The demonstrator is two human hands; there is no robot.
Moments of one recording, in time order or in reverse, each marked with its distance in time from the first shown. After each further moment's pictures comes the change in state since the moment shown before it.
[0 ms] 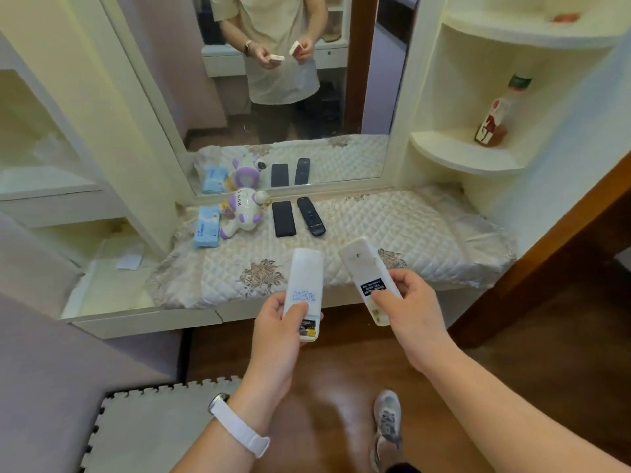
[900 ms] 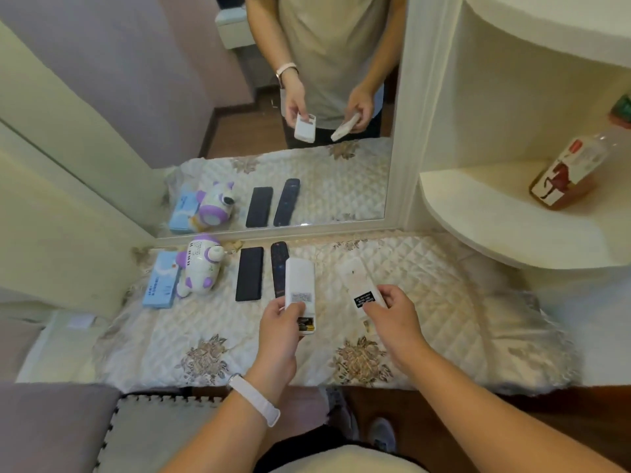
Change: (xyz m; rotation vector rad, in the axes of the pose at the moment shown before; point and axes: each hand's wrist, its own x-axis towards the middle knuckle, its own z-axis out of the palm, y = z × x) left_hand 0.270 0.019 0.211 0.023 0.317 -0.235; right_hand 0.357 0.036 -0.044 0.039 -0.213 0.276
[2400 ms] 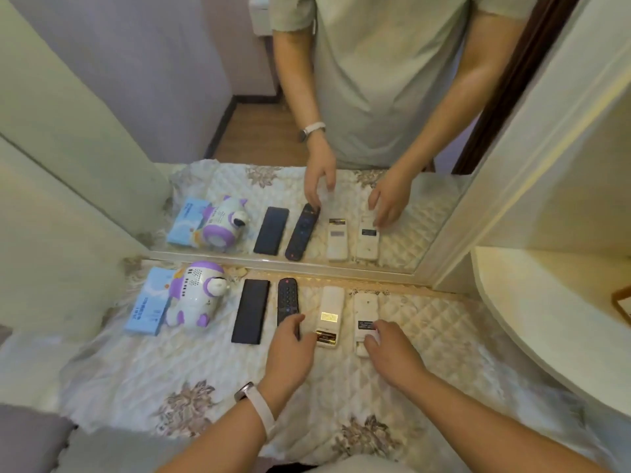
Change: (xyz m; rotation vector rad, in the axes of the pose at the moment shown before) left_hand 0.120 0.015 0.016 0.571 -0.035 0.134; right_hand 0.140 0.002 0.037 -0.894 -0.234 -0.085
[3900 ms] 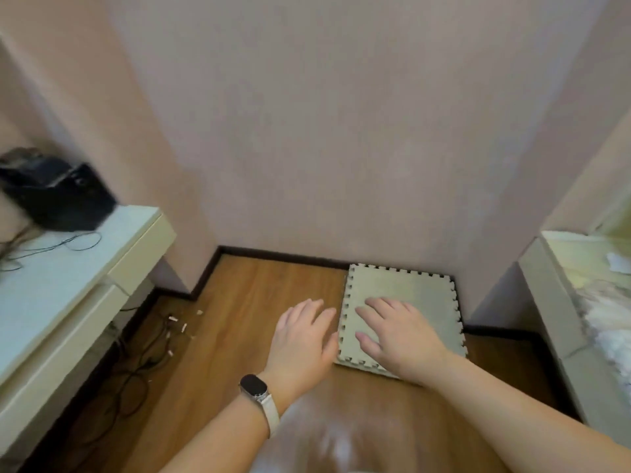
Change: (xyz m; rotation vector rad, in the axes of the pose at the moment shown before) left_hand -0.666 -0.417 -0.124 0.422 1.148 -0.547; right_hand -0.571 -0.143 0.382 -0.790 -0.447 -2.118
